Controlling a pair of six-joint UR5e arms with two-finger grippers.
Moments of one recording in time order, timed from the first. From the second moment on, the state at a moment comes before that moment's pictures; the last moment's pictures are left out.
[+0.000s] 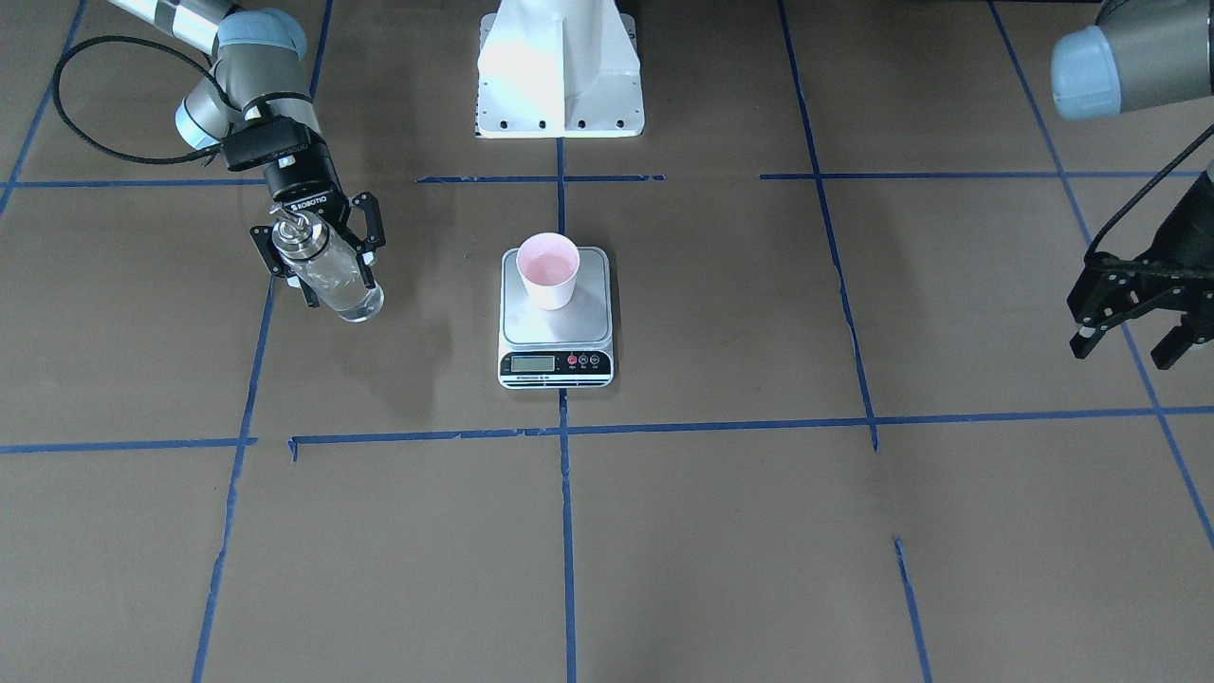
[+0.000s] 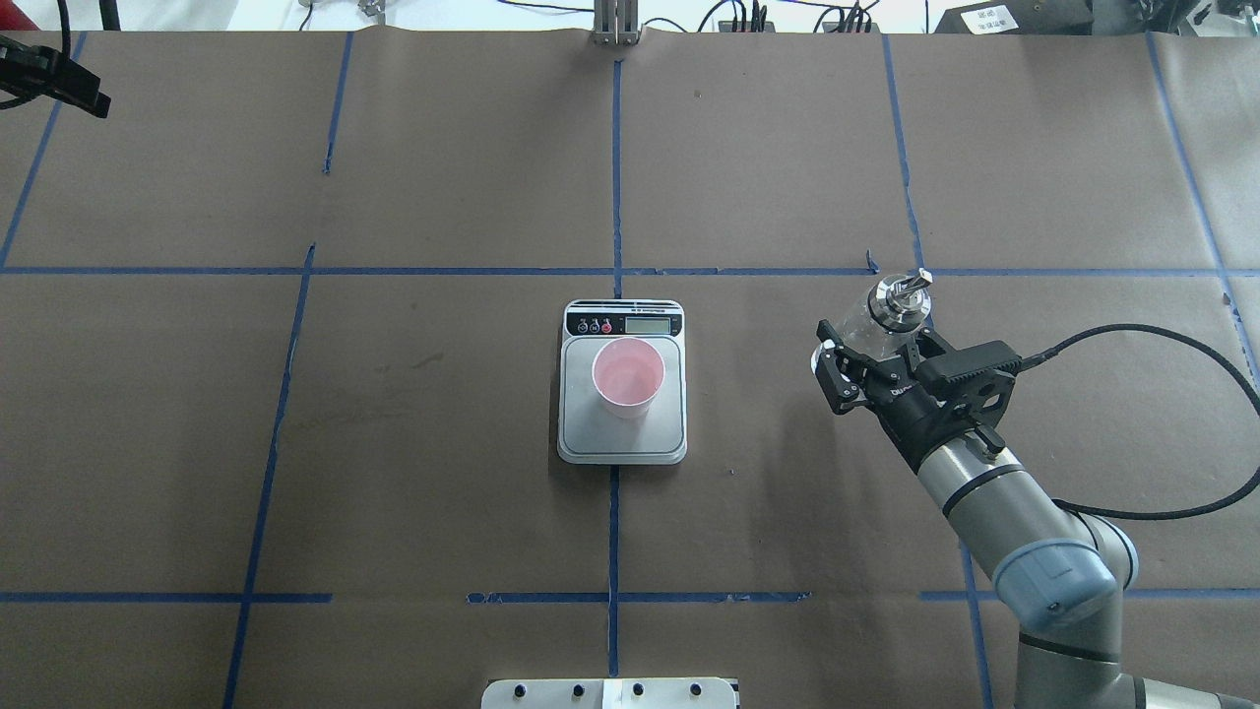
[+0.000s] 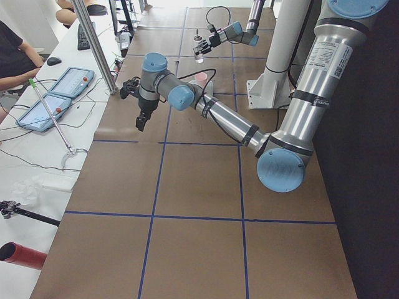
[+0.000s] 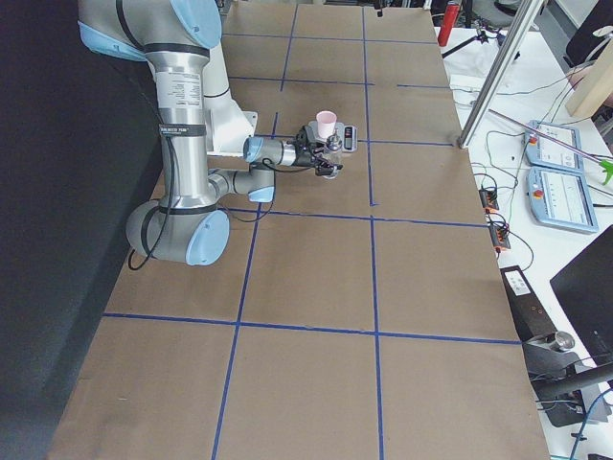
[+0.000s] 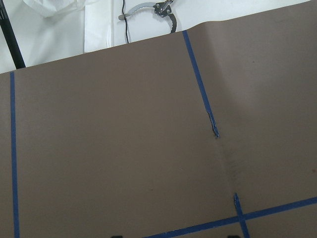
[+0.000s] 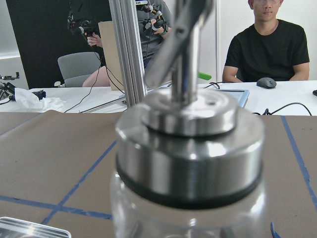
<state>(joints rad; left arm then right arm) -1.24 -1.88 -1.81 -1.69 -2.13 -0.44 0.25 -1.48 1.74 -0.38 0.74 0.91</state>
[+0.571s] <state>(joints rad) -1.24 -1.88 -1.81 -1.69 -2.16 -0.44 0.26 -1.42 1.80 -0.61 0.73 0.78</state>
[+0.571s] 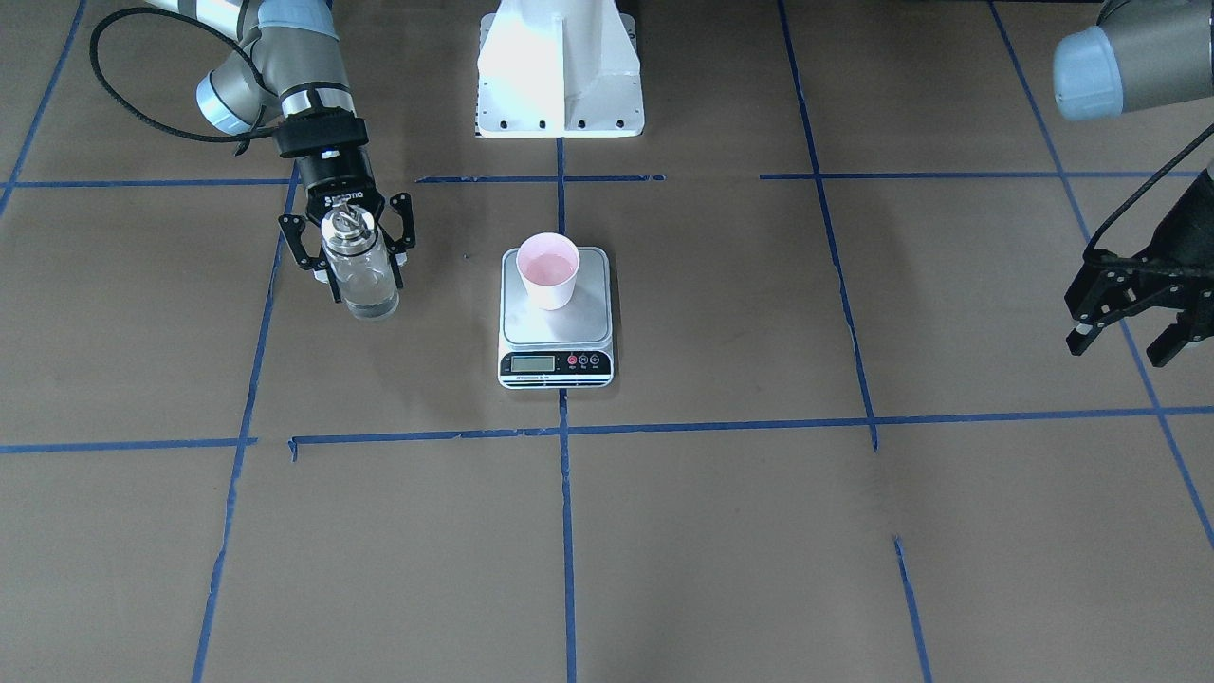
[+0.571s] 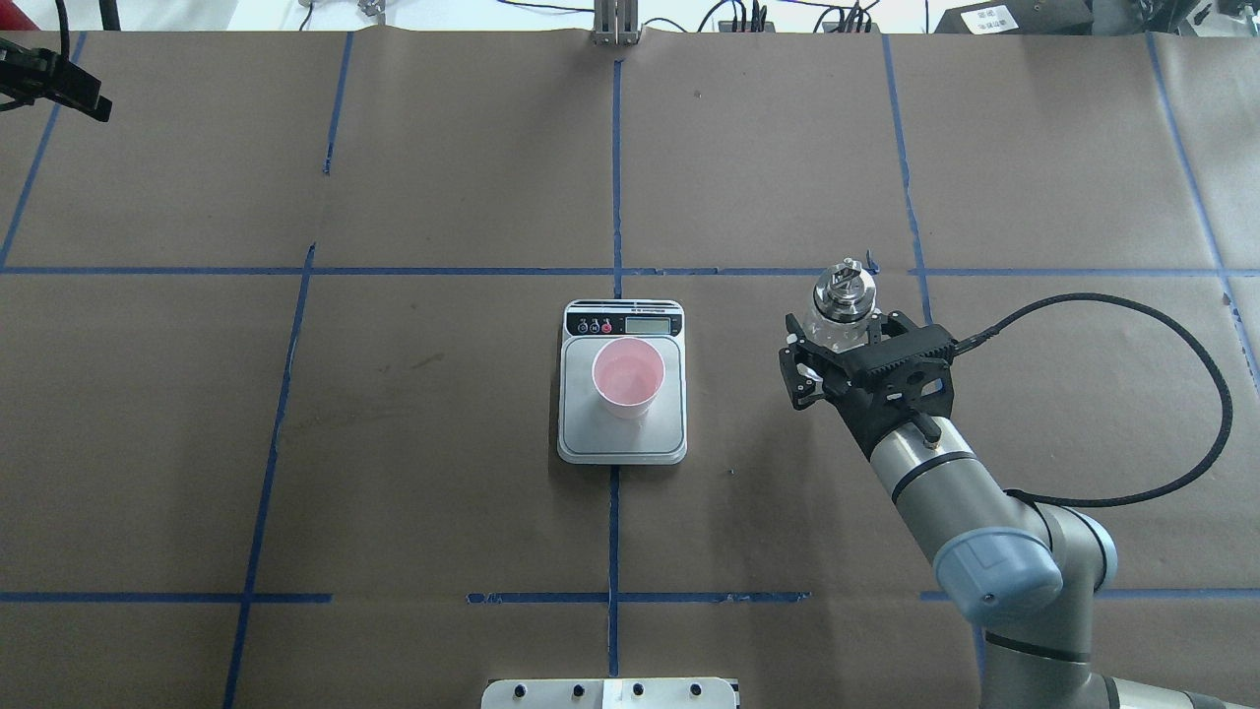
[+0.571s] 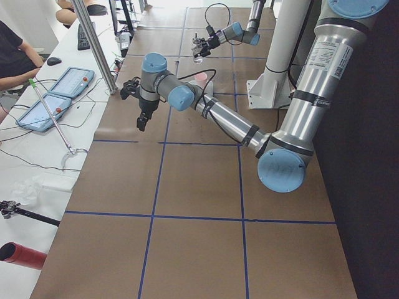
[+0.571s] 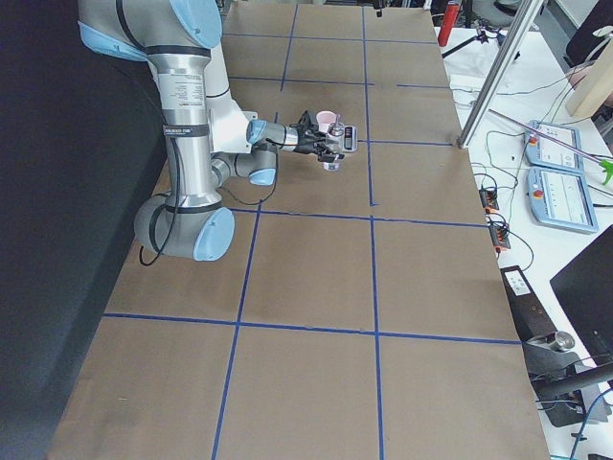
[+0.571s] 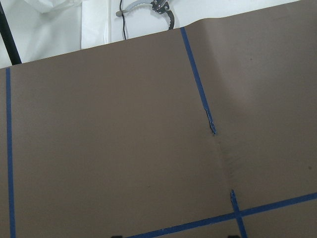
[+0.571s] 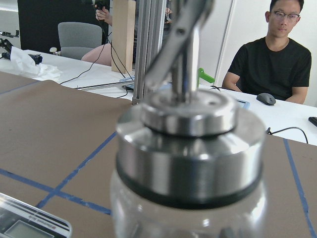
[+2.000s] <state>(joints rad) -1.24 -1.87 -1.81 -1.69 -2.21 -0.44 0.25 -1.28 1.80 -0.93 0.64 0.18</state>
